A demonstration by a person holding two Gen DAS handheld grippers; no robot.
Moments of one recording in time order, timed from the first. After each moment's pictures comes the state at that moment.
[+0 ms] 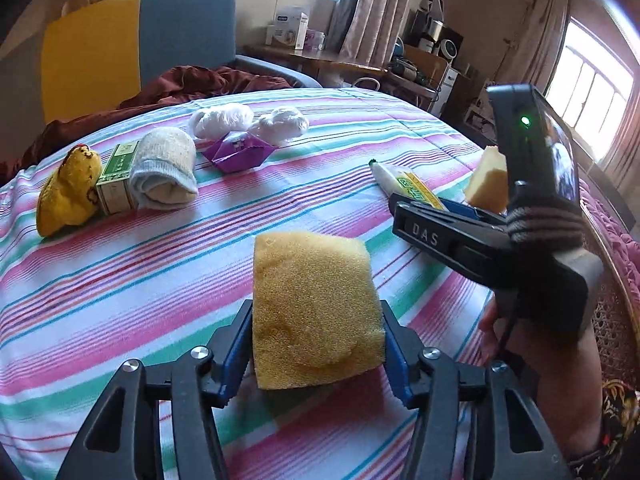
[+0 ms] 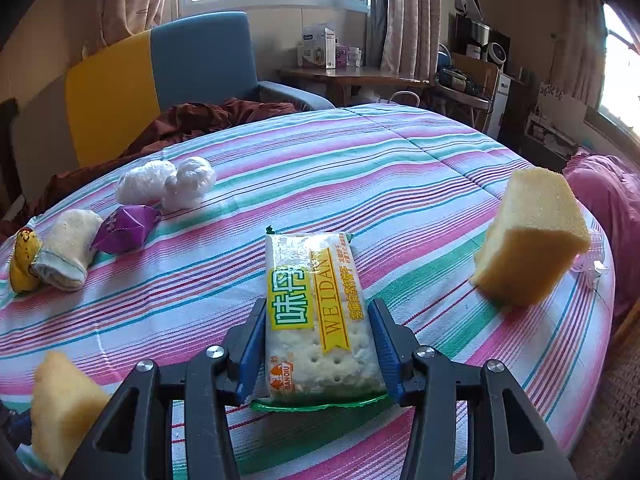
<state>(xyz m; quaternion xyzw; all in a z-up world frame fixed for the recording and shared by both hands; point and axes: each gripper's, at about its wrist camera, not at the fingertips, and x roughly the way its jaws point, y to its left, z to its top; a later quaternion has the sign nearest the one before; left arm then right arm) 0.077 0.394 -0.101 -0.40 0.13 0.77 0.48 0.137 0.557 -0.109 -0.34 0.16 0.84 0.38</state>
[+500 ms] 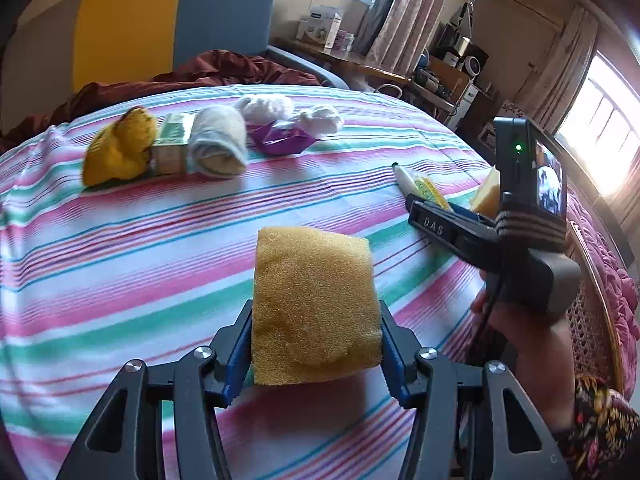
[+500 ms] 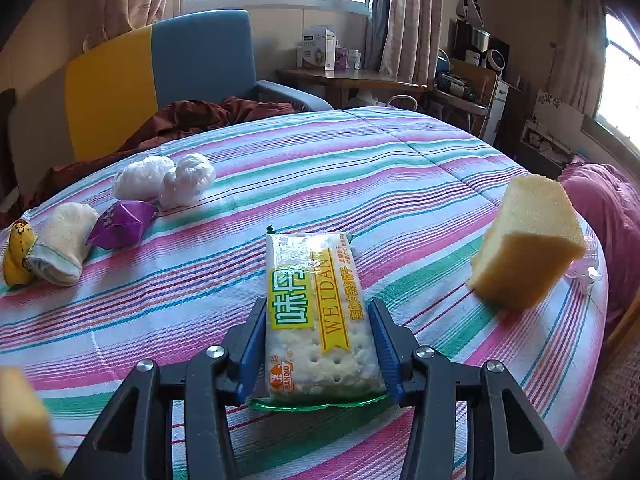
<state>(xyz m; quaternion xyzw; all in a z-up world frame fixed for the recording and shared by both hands) 0.073 0.347 -0.090 -0.44 0.08 0.77 0.45 0.135 0.555 -0.109 -0.35 0.14 0.84 0.39</state>
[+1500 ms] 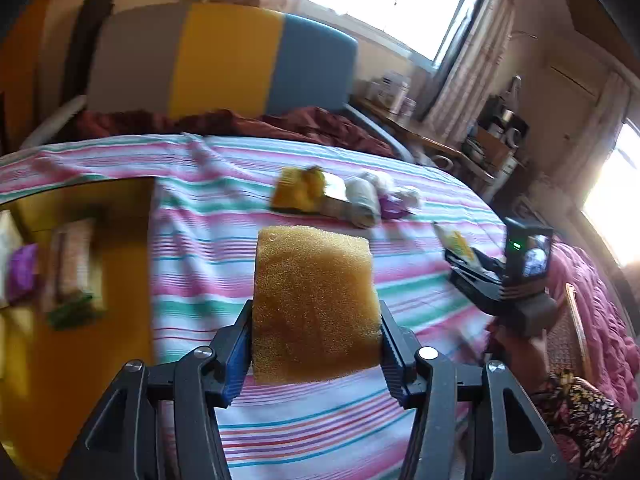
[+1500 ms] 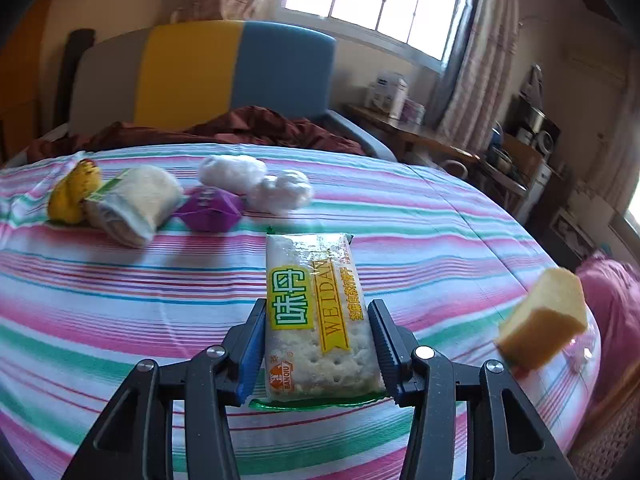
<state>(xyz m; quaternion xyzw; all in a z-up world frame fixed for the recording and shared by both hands) 0.042 0.186 -0.035 -0.40 -0.01 0.84 0.37 0.113 0.497 -0.097 -0.34 0.00 0.89 0.31</state>
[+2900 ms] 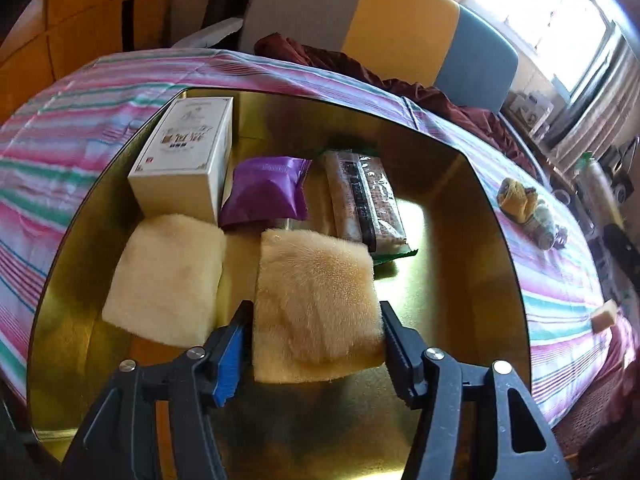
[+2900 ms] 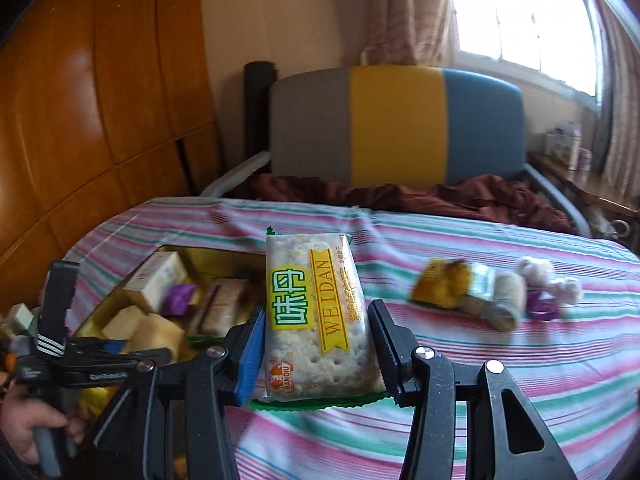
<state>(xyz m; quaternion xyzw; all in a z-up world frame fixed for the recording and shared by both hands) -0.040 0.017 -0.085 -0.50 -0.05 0.85 0.17 0.049 0.244 0.004 -0.30 0.05 0.95 0.00</state>
